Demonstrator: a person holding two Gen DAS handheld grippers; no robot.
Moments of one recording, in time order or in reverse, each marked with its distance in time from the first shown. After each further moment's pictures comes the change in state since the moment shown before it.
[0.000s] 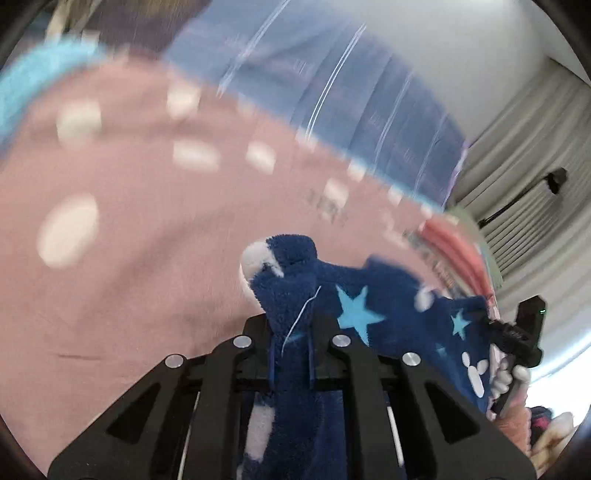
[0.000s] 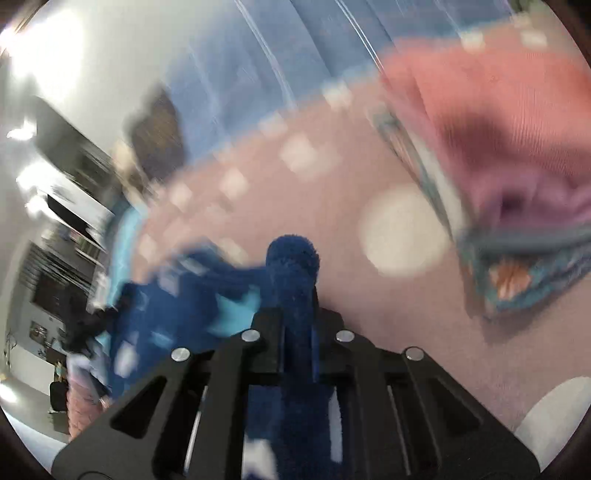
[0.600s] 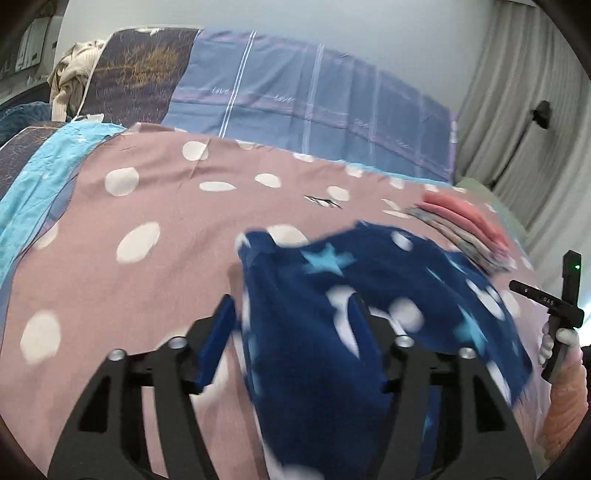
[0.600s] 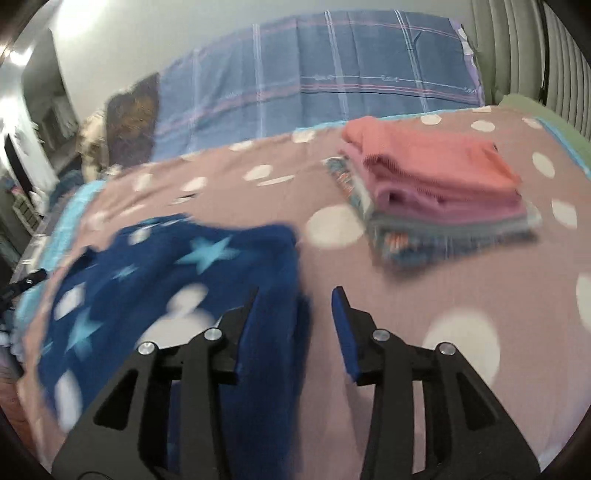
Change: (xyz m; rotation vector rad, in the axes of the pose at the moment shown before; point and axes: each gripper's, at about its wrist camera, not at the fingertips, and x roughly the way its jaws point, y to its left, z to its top) left arm -0.093 -0.027 -0.085 0.218 -0.060 0.141; right arm -0.080 0.039 -0.085 -0.213 -0.085 -0.323
